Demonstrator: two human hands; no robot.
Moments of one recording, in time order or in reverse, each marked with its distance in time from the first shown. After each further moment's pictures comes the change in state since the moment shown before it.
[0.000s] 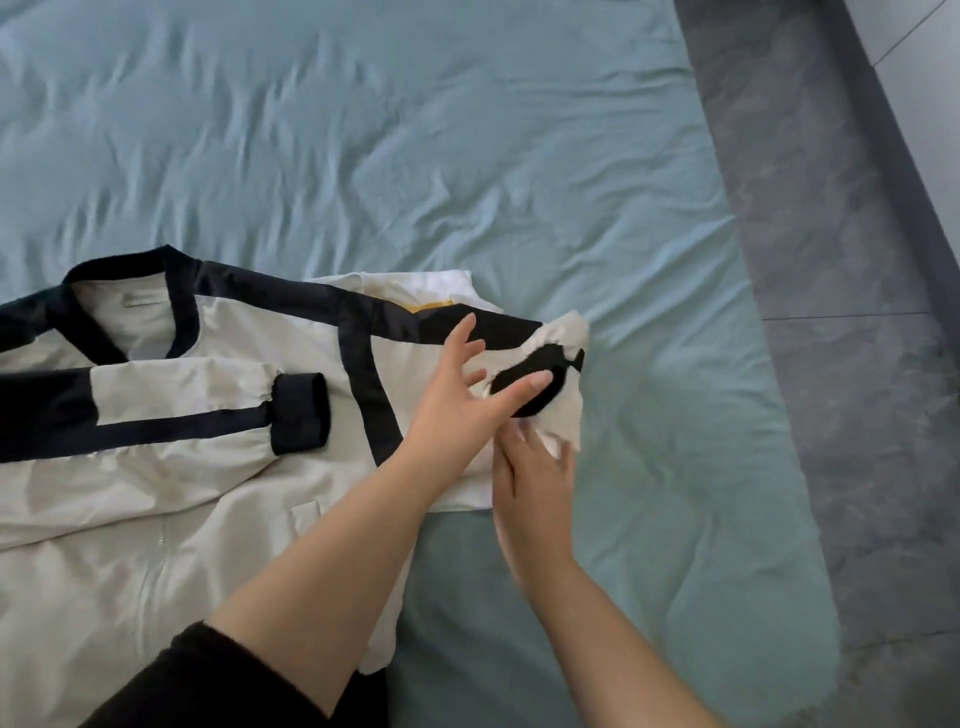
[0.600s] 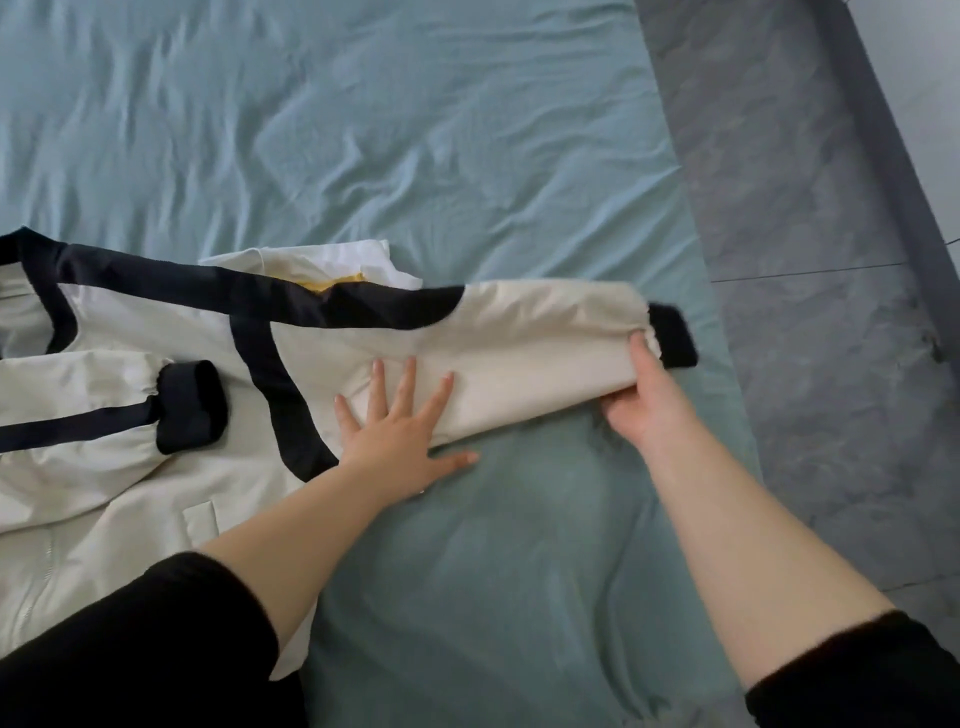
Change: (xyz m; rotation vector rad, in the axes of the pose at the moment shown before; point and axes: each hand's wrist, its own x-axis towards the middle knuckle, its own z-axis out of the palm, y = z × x) left_hand 0.021 -0.082 0.037 1.356 -0.213 -0.012; right_hand 0.111 0.145 -0.113 1.408 0.195 0.868
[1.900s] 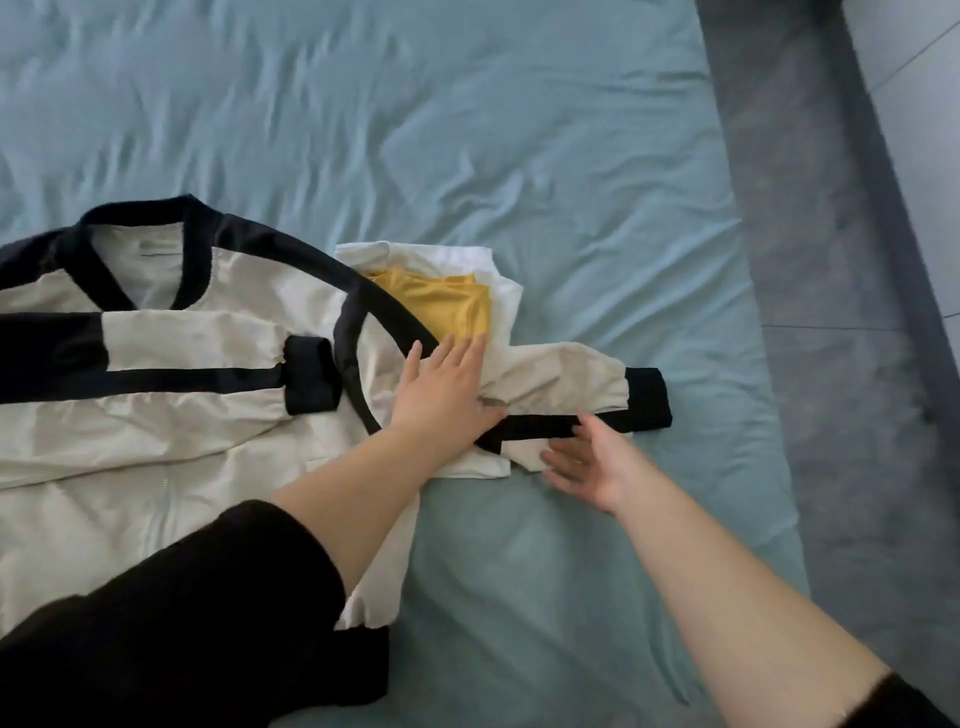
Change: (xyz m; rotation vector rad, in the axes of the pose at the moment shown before) left_hand -0.032 -0.057 -0.050 -0.173 0.267 0.074; right_hand -0.098 0.104 0.052 -0.553 0.081 0.333
